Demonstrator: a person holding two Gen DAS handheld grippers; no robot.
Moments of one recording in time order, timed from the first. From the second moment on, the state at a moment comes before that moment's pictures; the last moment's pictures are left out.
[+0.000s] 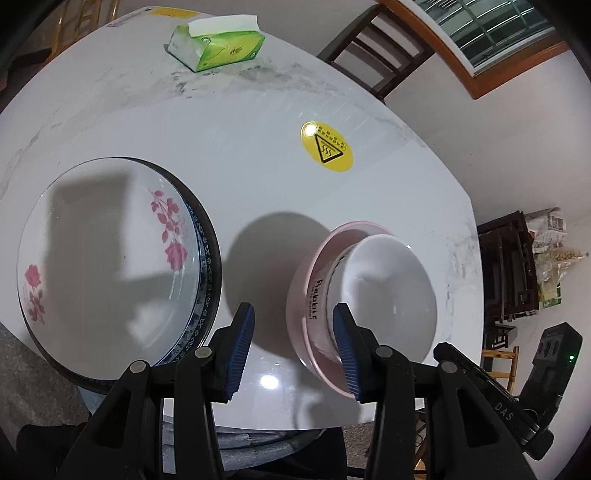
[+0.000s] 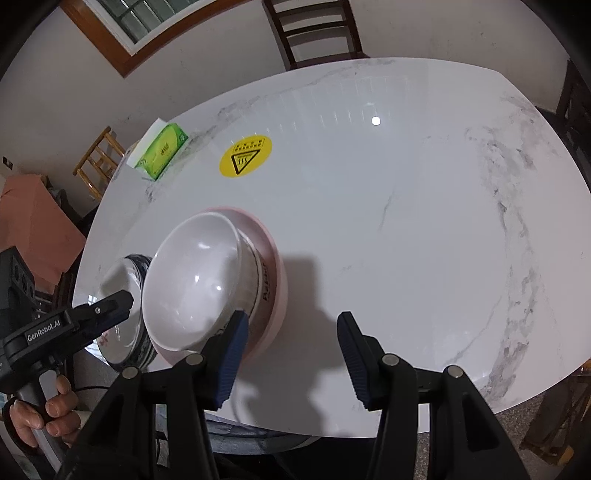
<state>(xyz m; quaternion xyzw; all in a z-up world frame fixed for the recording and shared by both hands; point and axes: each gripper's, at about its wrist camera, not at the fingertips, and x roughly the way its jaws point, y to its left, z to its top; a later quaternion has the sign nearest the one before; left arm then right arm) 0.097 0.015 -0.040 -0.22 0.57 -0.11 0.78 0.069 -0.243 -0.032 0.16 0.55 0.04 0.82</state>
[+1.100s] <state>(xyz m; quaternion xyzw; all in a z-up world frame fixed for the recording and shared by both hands) 0.116 -0.016 -0.073 -0.19 0.59 -0.10 0.78 0.109 -0.229 -0.072 0.11 0.61 0.00 0.79</state>
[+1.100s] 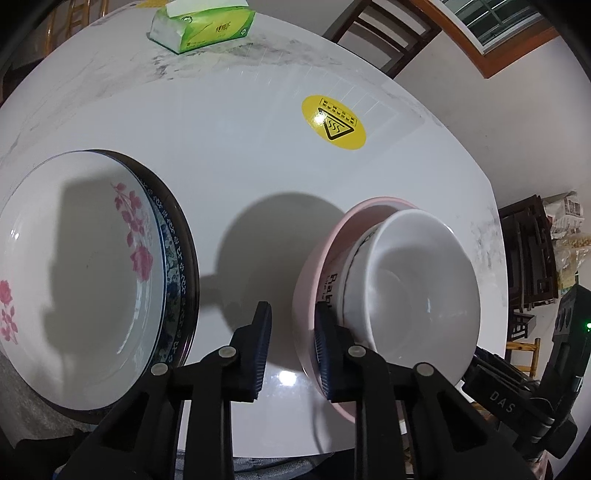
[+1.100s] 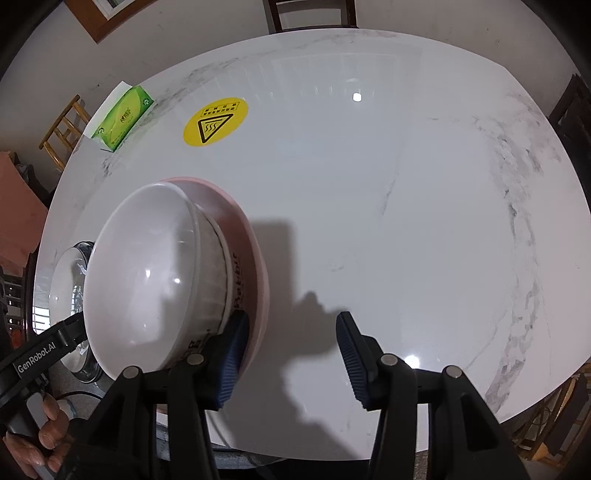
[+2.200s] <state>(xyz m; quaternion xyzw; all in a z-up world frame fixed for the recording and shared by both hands) 0.113 -0.018 -0.070 -0.18 0.58 -0.10 0.79 0.109 -0.223 -0.070 0.11 0.60 -0.01 0.79</state>
